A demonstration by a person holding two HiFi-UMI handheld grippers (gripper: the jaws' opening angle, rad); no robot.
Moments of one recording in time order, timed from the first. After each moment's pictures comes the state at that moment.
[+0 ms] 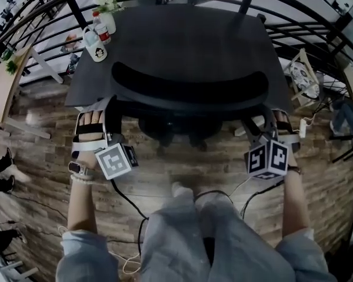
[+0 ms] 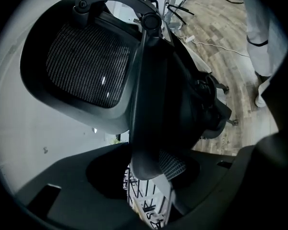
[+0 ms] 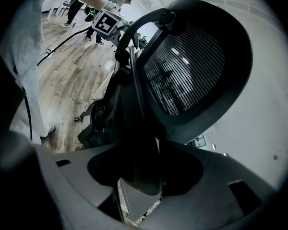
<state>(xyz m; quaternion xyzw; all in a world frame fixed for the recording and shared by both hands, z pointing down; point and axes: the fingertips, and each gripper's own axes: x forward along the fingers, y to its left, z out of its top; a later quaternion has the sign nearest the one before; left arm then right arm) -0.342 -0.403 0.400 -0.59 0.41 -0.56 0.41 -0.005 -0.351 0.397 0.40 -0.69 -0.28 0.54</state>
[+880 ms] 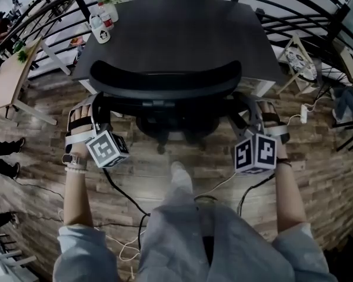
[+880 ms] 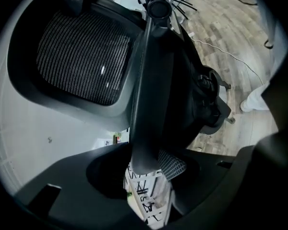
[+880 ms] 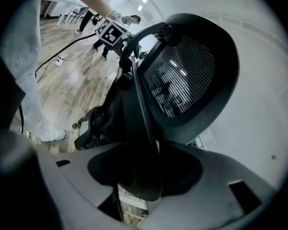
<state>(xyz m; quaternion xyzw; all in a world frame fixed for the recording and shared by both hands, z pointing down) -0.350 -0.256 0.407 -0.56 0.44 -0.60 0.37 -0.011 -0.203 0.402 0.38 -0.72 -0.31 0.49</state>
